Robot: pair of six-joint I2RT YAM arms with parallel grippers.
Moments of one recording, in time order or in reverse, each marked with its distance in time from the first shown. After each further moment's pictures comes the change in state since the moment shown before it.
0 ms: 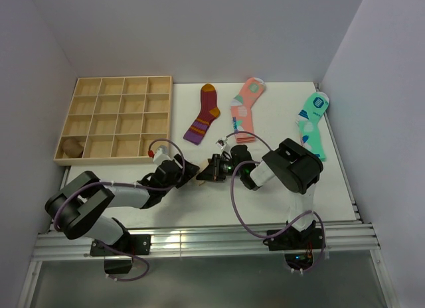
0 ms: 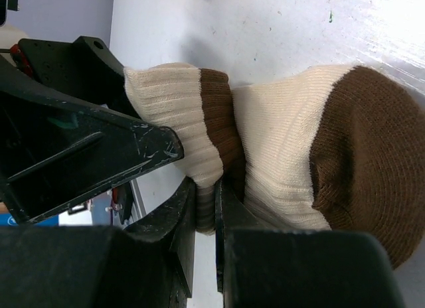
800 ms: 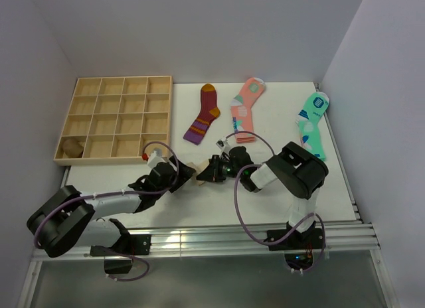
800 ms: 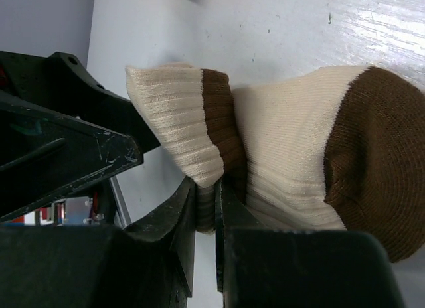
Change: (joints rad) left arm 0.000 -0.185 -0.031 -0.193 -0.005 -0.040; right arm 0.036 -0.072 -0.023 -0.063 0.118 -0.056
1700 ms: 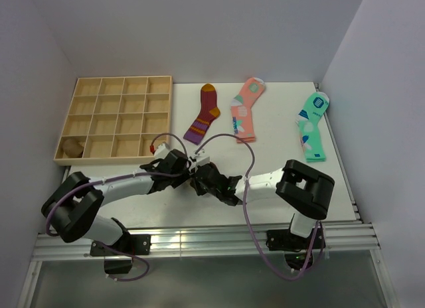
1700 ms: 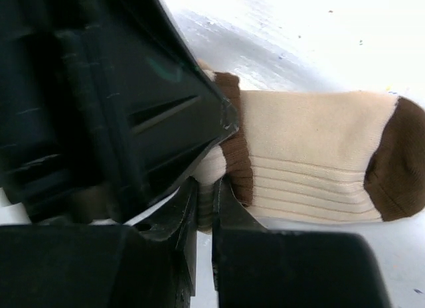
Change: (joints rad) left arm -0.002 0.173 0.323 -0.494 -0.024 -0.002; right arm 0.424 -0.159 0.187 -0.538 0.781 -0.352
